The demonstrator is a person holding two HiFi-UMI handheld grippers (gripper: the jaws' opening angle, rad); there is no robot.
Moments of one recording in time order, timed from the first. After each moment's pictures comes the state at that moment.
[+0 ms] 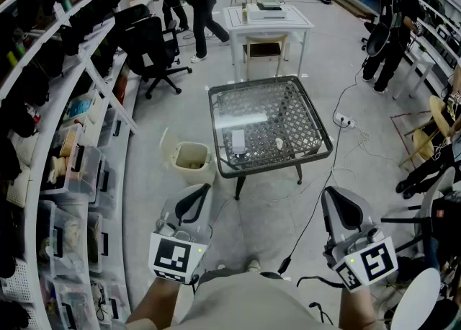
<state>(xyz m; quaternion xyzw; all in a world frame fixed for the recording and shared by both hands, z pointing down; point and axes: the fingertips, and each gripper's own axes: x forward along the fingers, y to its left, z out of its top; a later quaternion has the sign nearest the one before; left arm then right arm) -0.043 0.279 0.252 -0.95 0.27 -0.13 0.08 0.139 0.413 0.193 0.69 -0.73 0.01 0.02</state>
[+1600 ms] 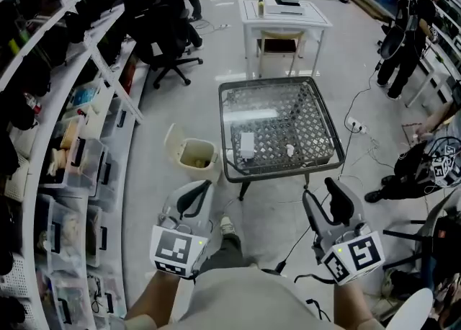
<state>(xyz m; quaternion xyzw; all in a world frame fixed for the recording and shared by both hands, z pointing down) -0.037 0.209 0.283 -0.94 0.29 -0.16 0.04 0.150 0.317 0.240 0.68 -0.73 0.06 0.02</state>
